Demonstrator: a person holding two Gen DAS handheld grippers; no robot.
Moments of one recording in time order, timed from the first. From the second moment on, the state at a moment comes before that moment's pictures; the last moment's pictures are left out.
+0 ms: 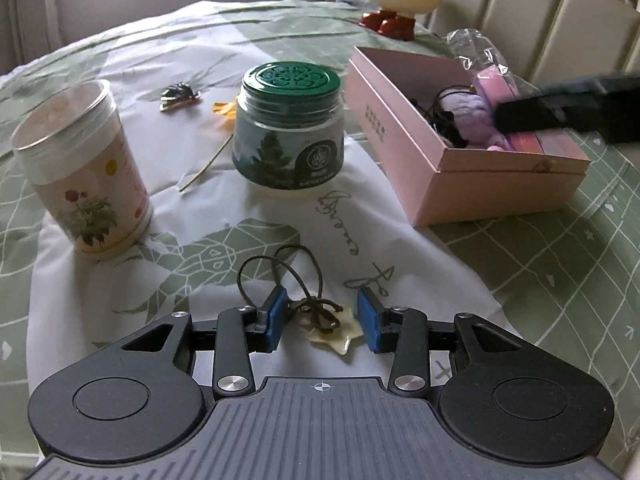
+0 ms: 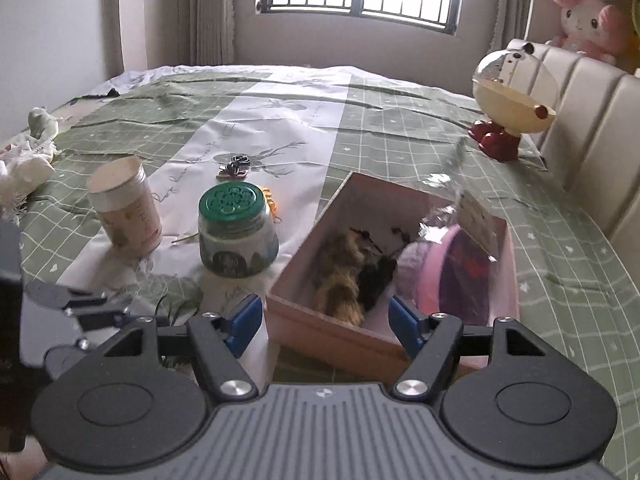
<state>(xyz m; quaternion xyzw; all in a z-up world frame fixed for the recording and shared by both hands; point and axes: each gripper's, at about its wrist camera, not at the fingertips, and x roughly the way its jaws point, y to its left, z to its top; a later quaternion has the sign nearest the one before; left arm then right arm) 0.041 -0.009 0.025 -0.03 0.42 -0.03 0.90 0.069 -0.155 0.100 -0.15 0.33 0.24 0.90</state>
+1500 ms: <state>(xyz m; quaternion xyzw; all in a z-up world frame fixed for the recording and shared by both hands) -0.035 0.249 0.112 -0.19 0.44 0.07 0.87 0.347 0.144 0.078 -0.14 0.56 0.20 0.80</state>
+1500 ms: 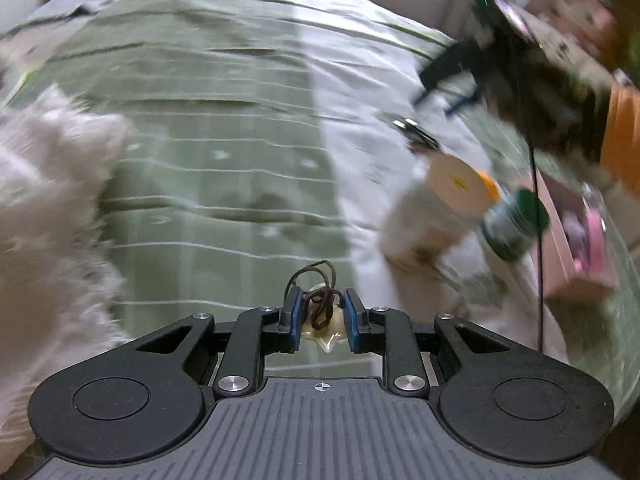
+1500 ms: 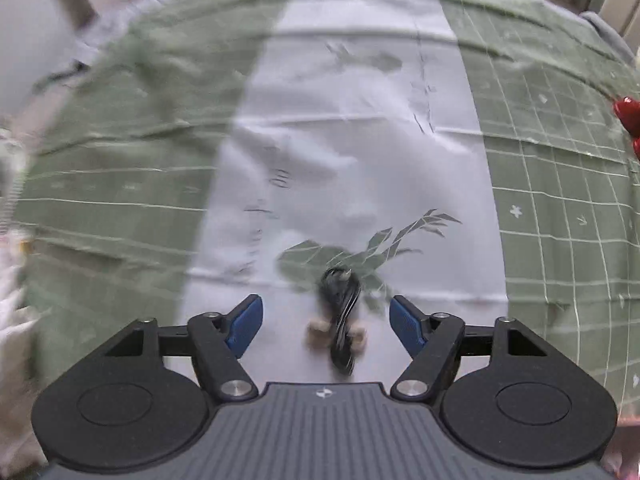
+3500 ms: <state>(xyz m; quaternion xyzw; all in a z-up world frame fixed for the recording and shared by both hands) 0.087 0.194 0.200 -0.16 0.37 0.01 0.91 0.244 -0.011 0.268 -0.12 0.45 0.30 0.83</state>
